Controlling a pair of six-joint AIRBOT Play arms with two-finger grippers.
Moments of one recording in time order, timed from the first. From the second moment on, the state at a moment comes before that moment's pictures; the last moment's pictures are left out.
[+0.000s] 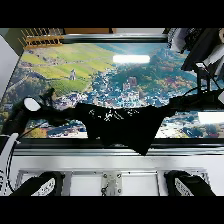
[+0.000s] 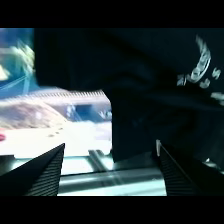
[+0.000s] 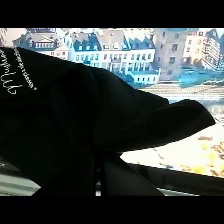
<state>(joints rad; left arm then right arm) 0.00 -1.14 0.82 1.13 -1.12 -1.63 0.01 -0.94 1.15 -1.34 1.33 1.54</state>
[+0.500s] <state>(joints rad) -0.27 -1.32 0.76 1.05 -0.90 -1.64 0.01 -0.94 1.15 -1.32 1.33 1.54</state>
